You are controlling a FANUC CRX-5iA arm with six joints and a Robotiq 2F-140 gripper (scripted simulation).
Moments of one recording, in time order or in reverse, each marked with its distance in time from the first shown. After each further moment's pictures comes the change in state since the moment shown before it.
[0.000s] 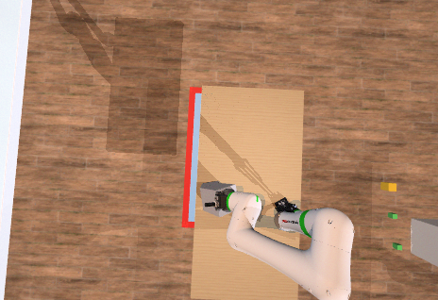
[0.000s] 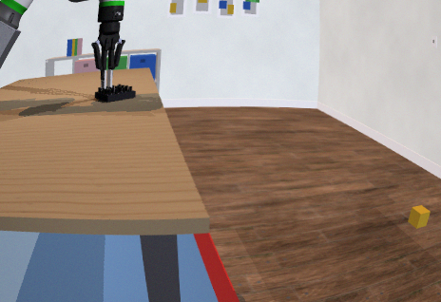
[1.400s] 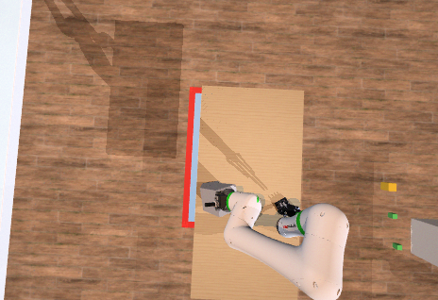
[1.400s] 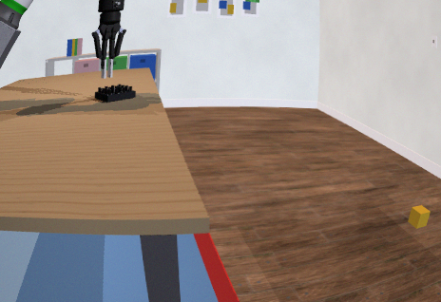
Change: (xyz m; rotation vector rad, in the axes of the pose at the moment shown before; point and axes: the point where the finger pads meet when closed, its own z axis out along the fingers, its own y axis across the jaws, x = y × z) arm 0.000 0.000 -0.038 -0.004 0.000 0.082
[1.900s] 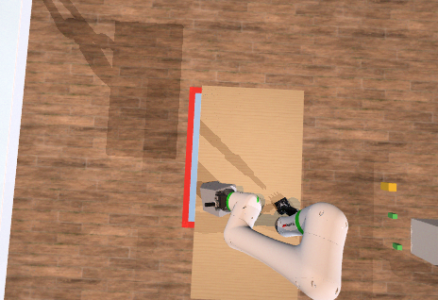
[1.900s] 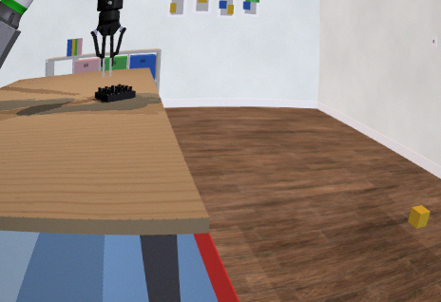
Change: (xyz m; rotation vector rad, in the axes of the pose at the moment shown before) arm 0.000 0.000 -0.005 -0.021 0.000 0.450
